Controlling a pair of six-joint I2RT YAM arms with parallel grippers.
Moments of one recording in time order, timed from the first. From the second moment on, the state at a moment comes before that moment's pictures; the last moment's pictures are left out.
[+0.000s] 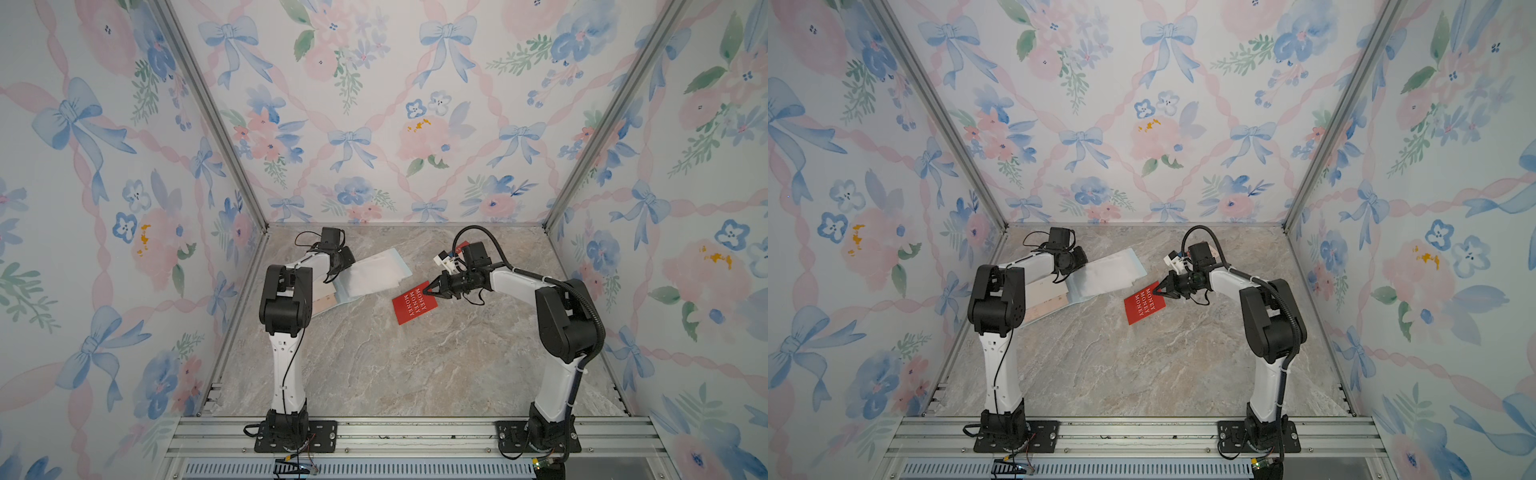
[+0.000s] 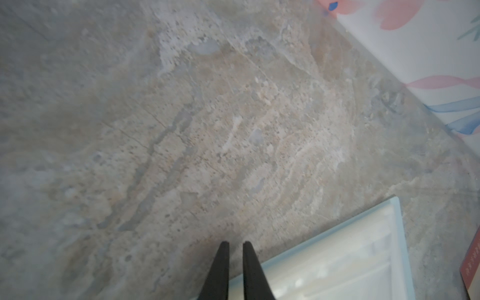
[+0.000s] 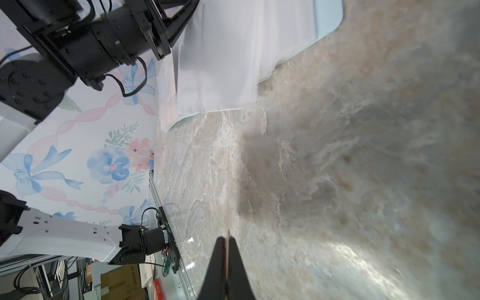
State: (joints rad) left arm -0.13 2.21 1.53 -0.21 0.10 -0.56; right arm 0.31 1.95 1.27 -0.31 -0.89 0.43
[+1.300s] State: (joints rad) left arm -0.47 2.08 1.33 -0.15 0.18 -0.66; right arm 0.20 1.82 1.23 -0.29 -0.82 0.46
